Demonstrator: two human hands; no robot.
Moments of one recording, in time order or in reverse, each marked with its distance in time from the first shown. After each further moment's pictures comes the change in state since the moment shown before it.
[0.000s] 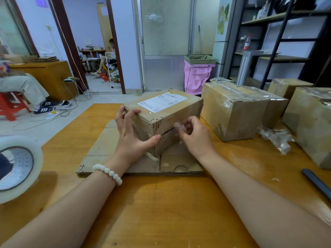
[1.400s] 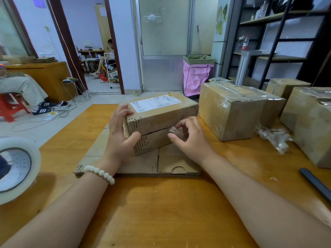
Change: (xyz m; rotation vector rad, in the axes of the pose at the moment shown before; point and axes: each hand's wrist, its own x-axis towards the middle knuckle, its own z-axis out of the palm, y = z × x) left_hand 0.004 -0.008 -0.017 -0.079 0.028 0.068; right_hand -0.006 0.002 -0.005 -0.088 -0.099 -0.163
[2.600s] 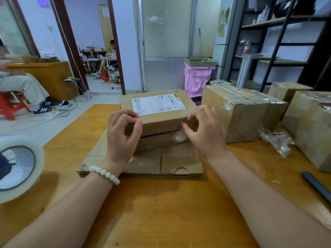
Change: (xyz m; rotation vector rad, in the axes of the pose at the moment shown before) left_hand 0.001 0.020 0.003 0.183 0.268 0.336; right_hand 0.012 -0.002 -0.015 -0.418 0.424 -0.352
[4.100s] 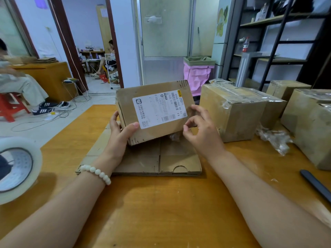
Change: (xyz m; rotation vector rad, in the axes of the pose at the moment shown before) left_hand 0.001 -0.010 -0.002 -0.620 -0.239 -0.909; right_hand -0.009 0.016 0.006 0.189 -0.164 0.090
